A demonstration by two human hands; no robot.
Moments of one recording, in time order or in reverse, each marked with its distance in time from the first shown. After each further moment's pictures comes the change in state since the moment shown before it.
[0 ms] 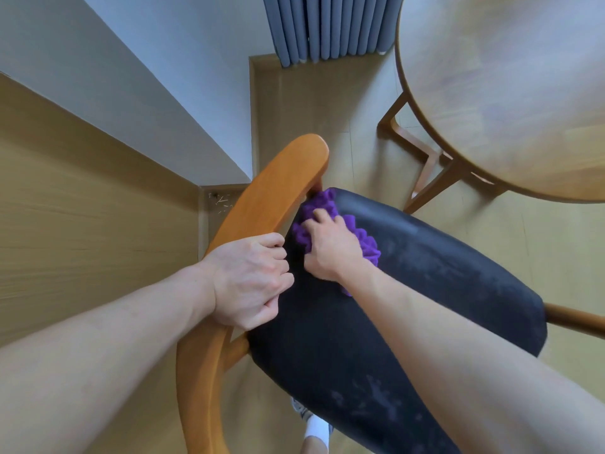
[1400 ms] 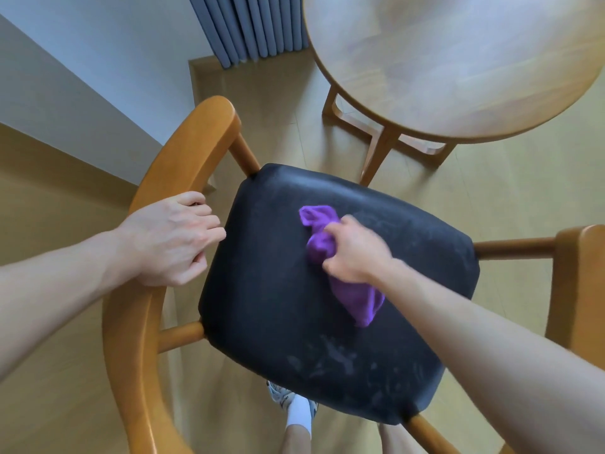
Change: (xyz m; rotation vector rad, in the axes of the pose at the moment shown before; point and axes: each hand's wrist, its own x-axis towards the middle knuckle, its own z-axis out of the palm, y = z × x) left_hand -0.002 0.006 -0.001 0.284 -0.121 -0.052; right_hand -0.120 0.117 -0.002 0.091 0.005 0.167
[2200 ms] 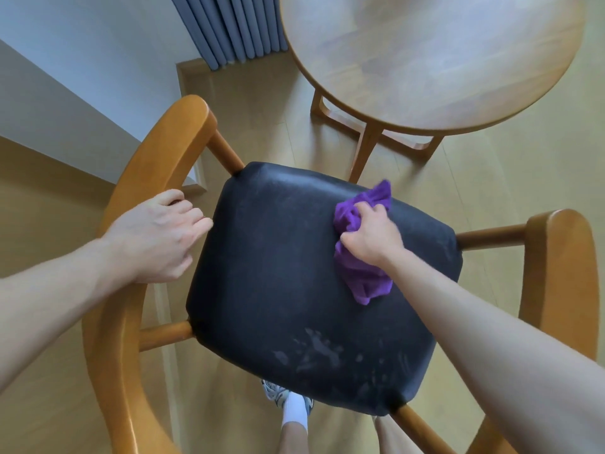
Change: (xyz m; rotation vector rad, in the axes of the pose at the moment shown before) left_hand 0.013 0.016 -0.002 0.151 -0.193 -0.162; right_hand -0.009 0.050 -0.017 0.244 0.104 0.281
